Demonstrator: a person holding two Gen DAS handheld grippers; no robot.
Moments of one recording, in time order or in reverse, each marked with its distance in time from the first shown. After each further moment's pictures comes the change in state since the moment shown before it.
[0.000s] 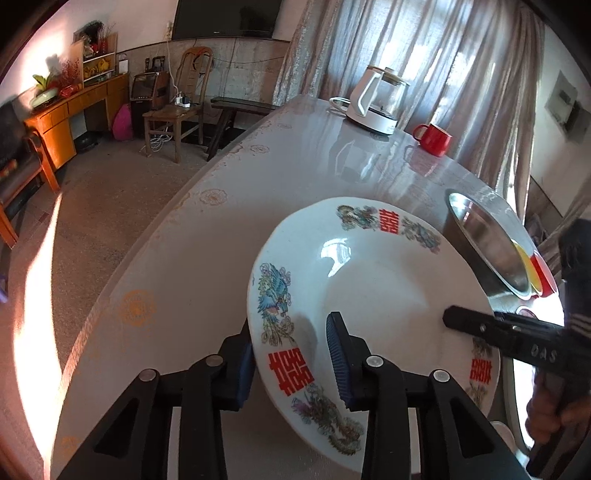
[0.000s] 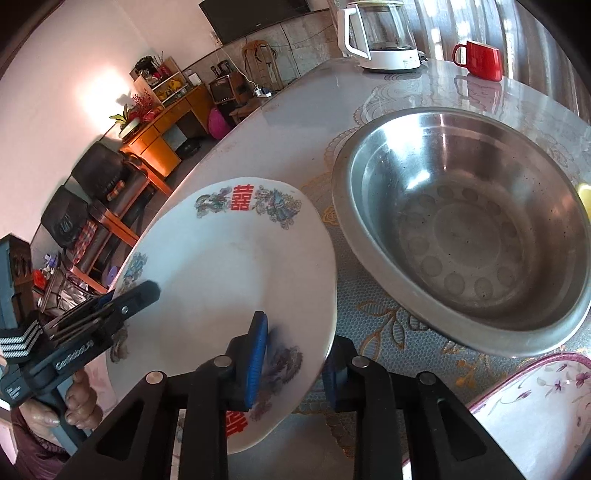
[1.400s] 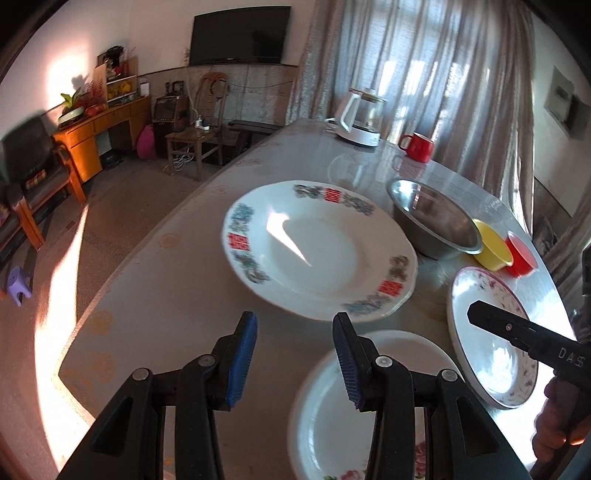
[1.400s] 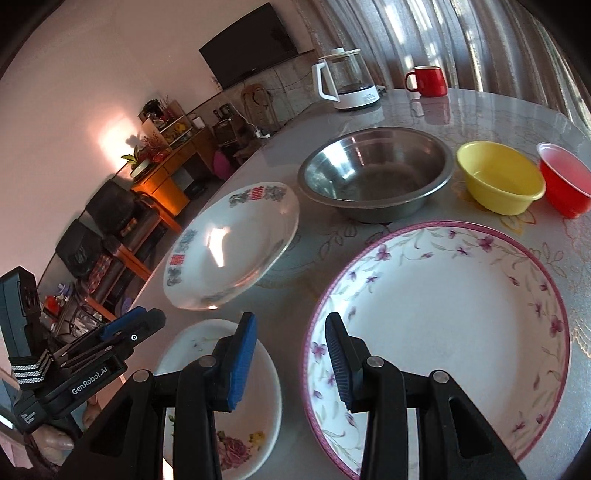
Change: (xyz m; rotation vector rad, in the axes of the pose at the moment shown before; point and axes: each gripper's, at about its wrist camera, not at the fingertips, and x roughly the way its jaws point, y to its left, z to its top) left arm -0.088 -0.057 -0.065 -0.014 -0.099 0.103; right arm -0.098 -0.003 -0.083 0.044 -0.172 0.052
